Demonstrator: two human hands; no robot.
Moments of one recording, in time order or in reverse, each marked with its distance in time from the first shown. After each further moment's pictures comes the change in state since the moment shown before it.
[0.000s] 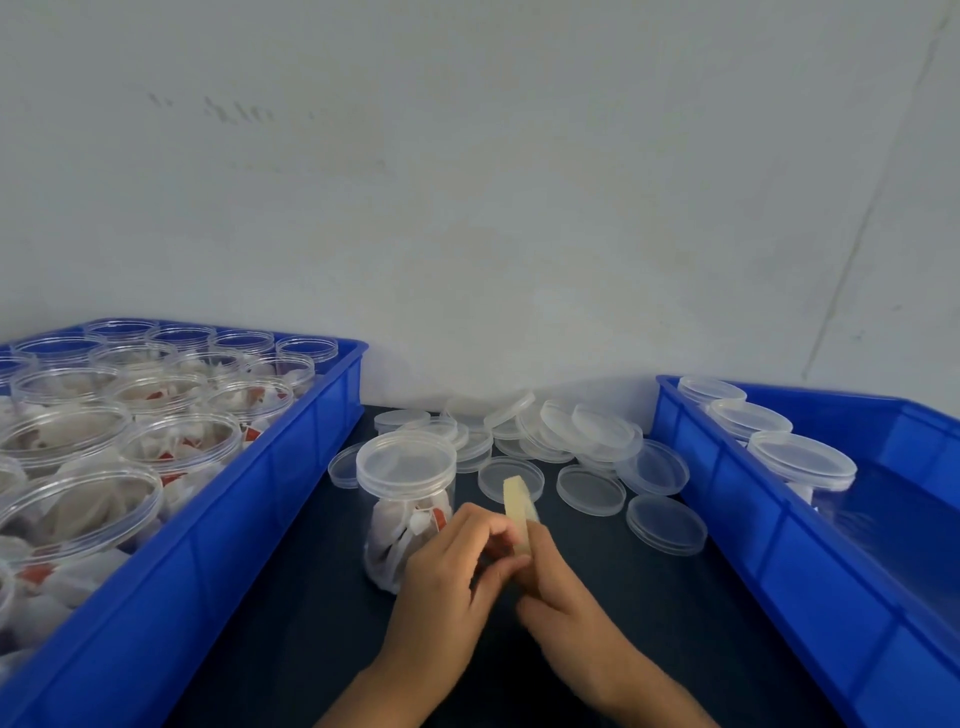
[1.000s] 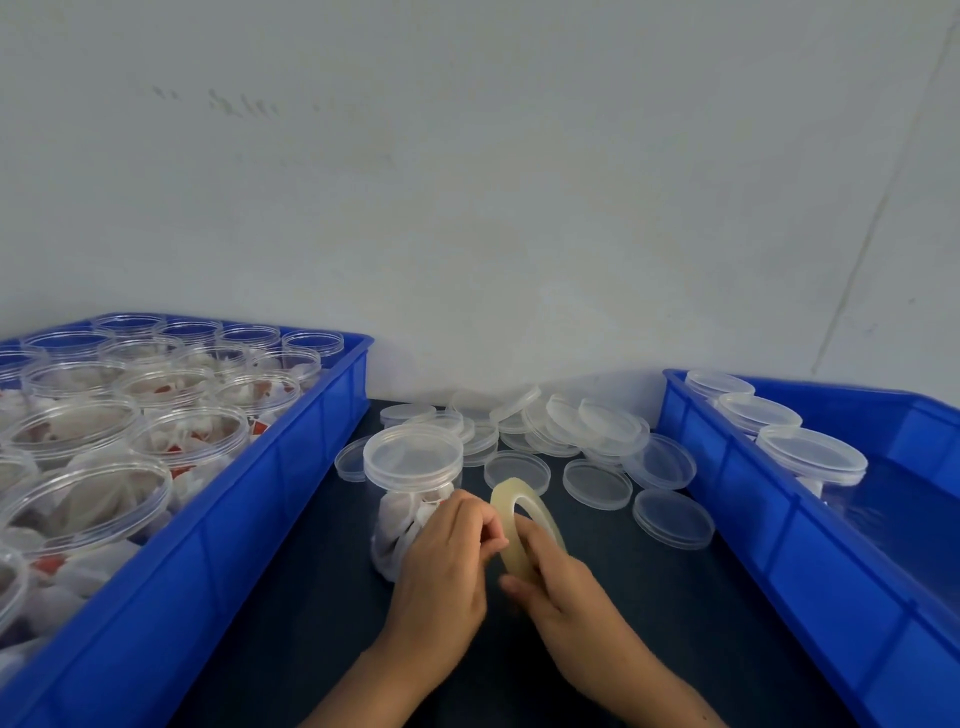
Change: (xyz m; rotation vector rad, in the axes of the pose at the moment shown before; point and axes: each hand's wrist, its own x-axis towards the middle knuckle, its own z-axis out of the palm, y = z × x) left_hand 0.000 -0.011 -0.001 0.182 -0.023 -0.040; right_hand 0.003 0.001 0.001 -0.382 0.071 0.061
